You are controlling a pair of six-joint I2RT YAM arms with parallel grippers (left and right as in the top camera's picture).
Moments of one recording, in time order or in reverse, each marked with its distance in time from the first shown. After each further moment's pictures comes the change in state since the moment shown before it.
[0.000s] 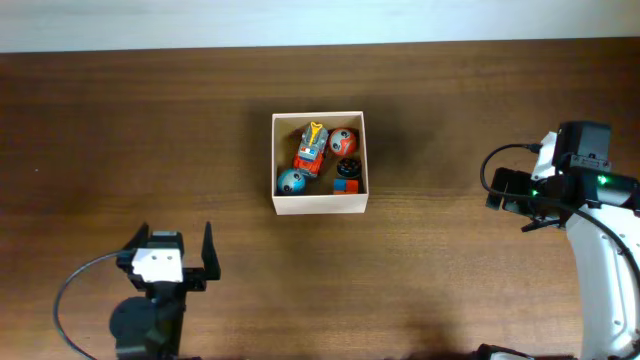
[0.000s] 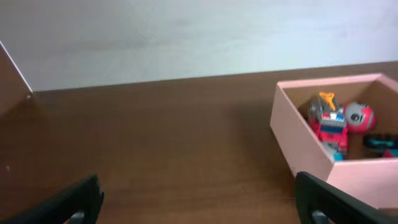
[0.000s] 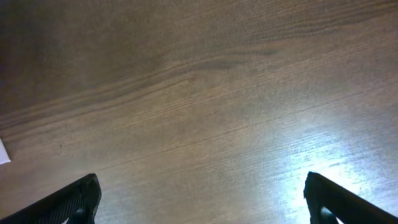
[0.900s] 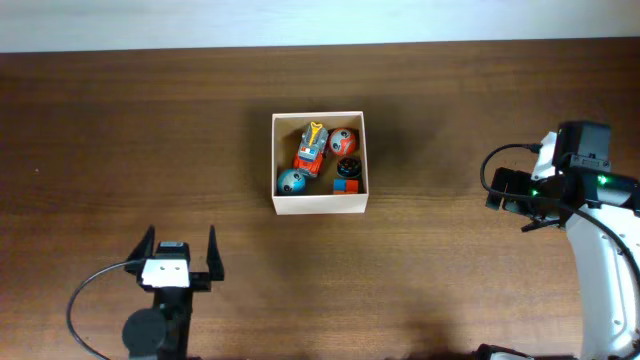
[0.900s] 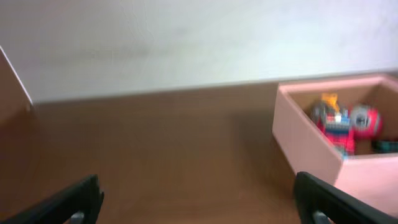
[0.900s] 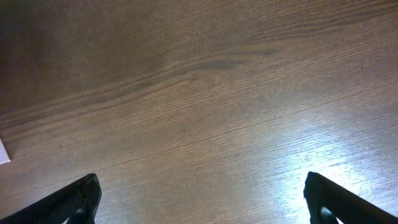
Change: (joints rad) left arm 0.000 -0.137 -0.161 0.127 0.004 0.000; right arm 0.000 0.000 0.000 0.000 0.000 -0.001
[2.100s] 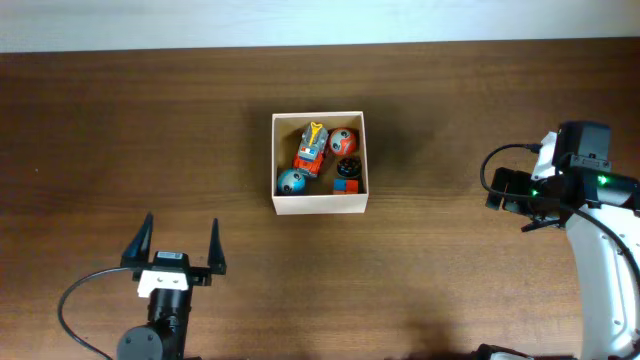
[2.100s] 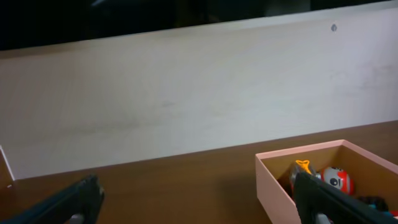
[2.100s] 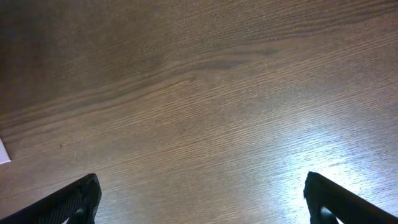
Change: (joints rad) left arm 0.000 -0.001 -0.021 0.274 0.104 0.001; right arm 0.000 0.000 0.000 0.000 0.000 0.000
